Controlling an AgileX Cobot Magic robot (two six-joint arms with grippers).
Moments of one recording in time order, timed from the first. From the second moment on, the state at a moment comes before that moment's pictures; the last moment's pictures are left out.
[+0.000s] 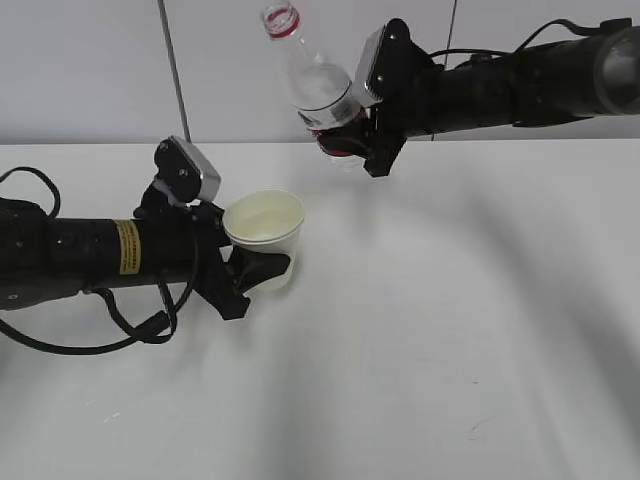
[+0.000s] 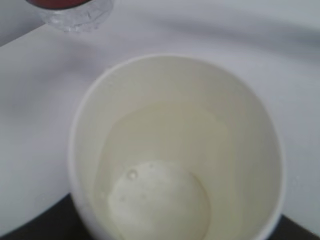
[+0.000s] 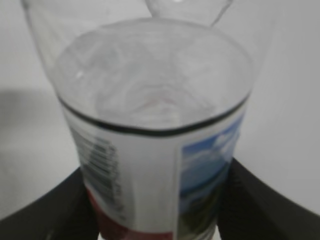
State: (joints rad) left arm -0.31 1.98 -0.85 0.98 -0.79 -0.48; right arm 0.16 2.18 -1.63 -1.61 -0.64 0.71
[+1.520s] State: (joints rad) left arm -0.30 2.12 -0.85 0.78 -0.91 -0.30; right arm 0.08 2.40 -1.54 -1.19 -0.95 0.64
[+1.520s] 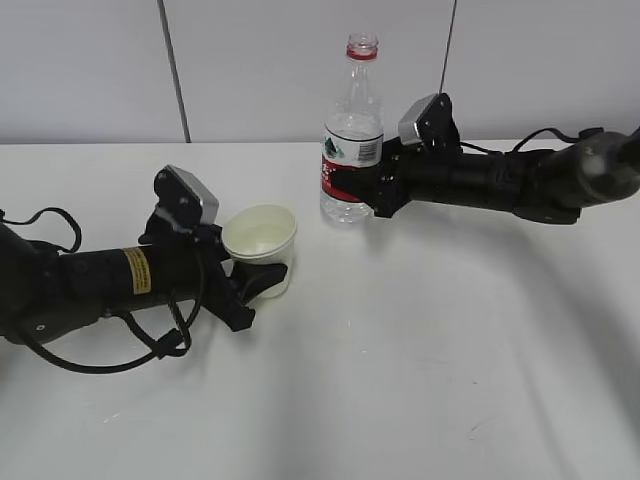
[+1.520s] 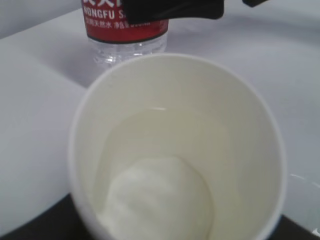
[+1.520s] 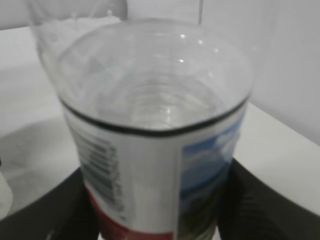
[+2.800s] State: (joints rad) left arm -0.25 2.13 -0.86 0.93 -0.93 -0.33; right arm 0.08 2.45 -1.55 -1.25 -1.03 0.63
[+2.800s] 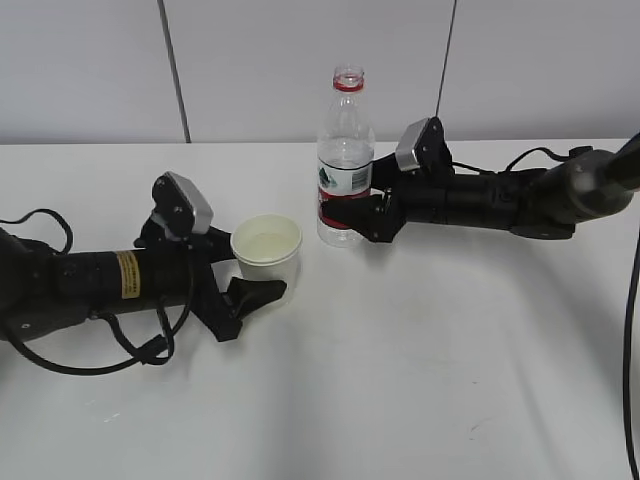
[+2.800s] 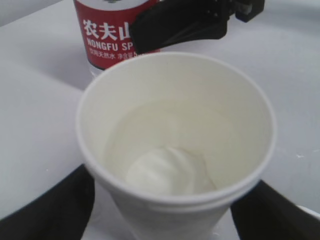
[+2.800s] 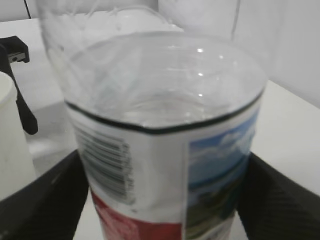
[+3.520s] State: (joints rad) left arm -0.03 2.12 -0.86 1.28 -0.93 -0.49; right arm -0.08 2.45 -1.55 -1.41 -1.12 0.65
